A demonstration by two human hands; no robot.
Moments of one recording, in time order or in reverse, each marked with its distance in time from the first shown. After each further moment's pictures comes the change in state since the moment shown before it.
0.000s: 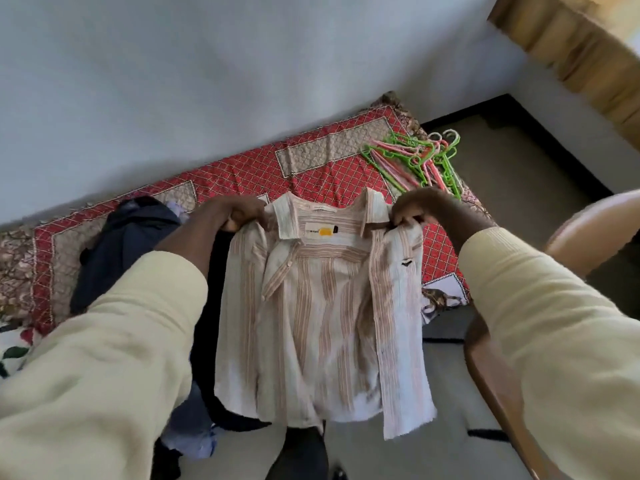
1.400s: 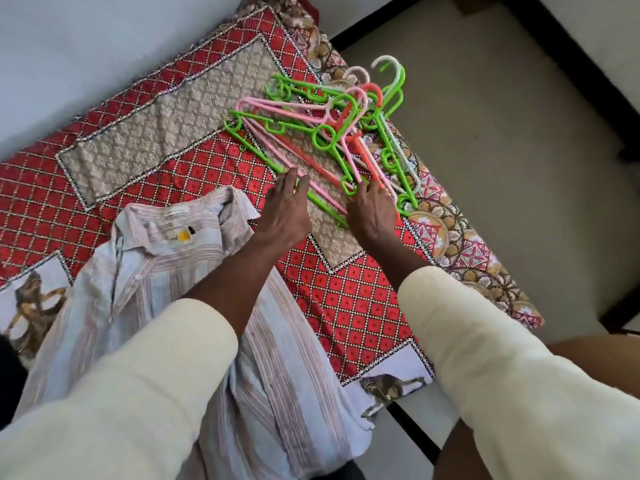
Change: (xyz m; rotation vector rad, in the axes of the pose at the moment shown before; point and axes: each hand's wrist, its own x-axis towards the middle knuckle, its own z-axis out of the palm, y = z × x) left_hand 0.502 0.274 0.239 0.711 0.454 0.583; right_hand 0.475 0.241 -0.030 0.006 0.727 0.059
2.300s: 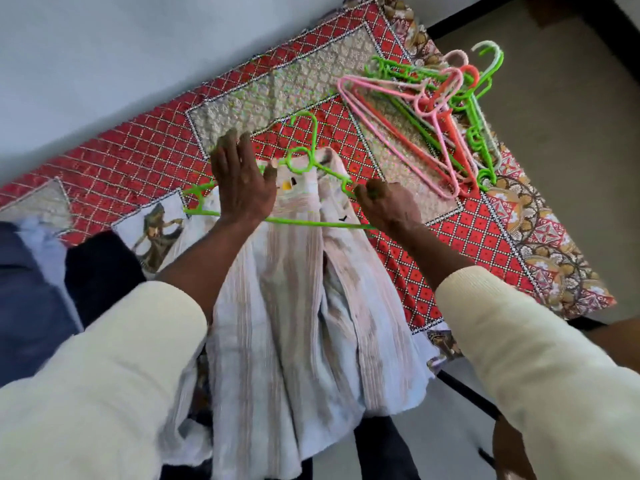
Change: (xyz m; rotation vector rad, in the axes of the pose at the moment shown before) left_hand -0.144 -0.173 -0.091 0.082 0.462 -0.333; right_hand -0.100 -0.126 -0.022 0.310 -0.038 -0.182
